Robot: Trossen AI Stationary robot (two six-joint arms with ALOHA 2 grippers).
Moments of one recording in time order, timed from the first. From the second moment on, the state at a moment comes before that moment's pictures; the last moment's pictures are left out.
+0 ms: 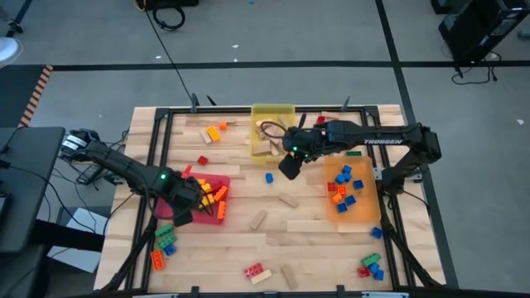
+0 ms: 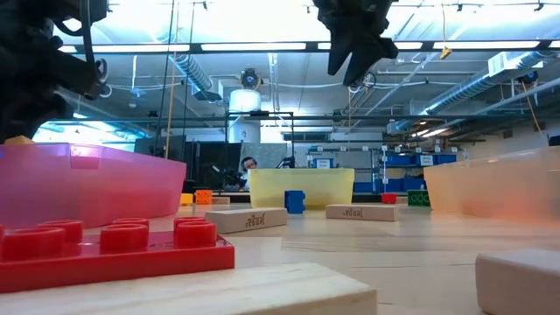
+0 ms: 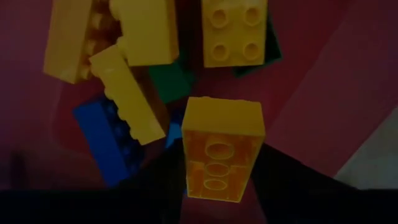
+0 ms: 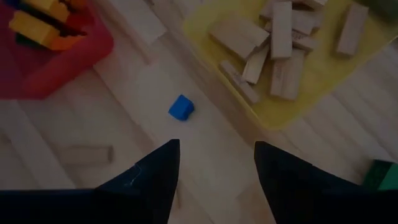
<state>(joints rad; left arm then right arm) -0.38 1.14 0.72 -1.09 0.02 -0.73 -0.06 1.63 1.56 -1.06 0.17 0.64</state>
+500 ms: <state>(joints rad) -0.38 1.14 0.72 -1.02 -0.07 -0.84 0.12 1.63 1.56 -1.09 0.19 0.65</state>
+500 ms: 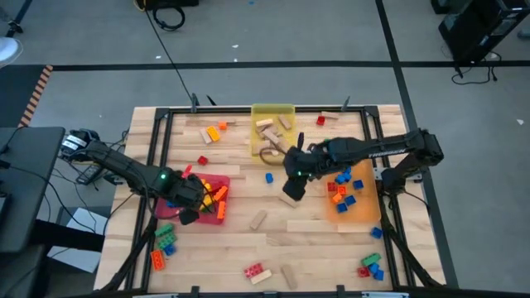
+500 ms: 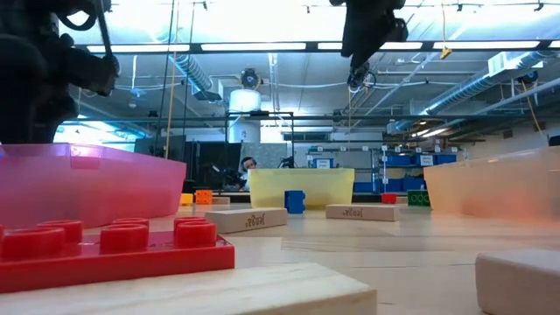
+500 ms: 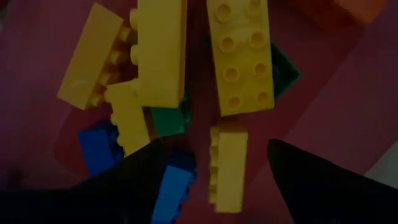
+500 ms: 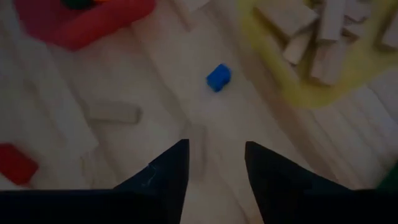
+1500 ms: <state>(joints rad) -0.53 1.83 1.58 -0.95 -0.27 -0.73 0.57 1.23 0.93 -0.78 0.24 1.02</state>
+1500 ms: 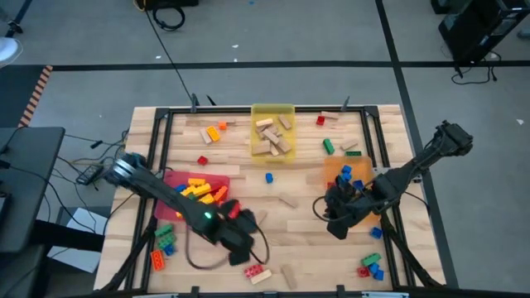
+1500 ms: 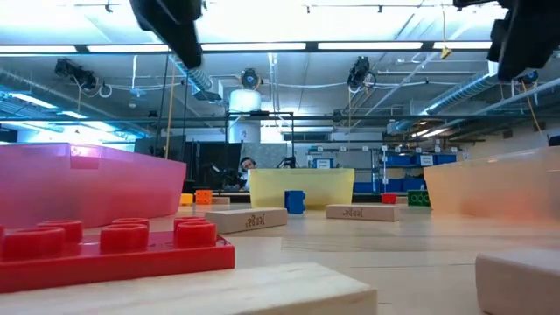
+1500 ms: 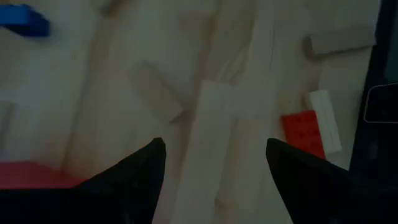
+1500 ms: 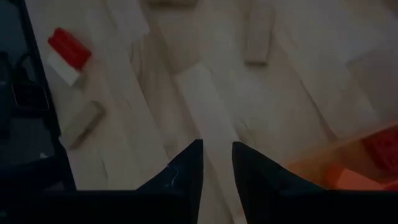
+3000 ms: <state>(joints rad) -0.66 2.30 1.88 -1.05 -0.22 -1.15 0.67 1.24 0.93 -0.78 0.28 0.97</state>
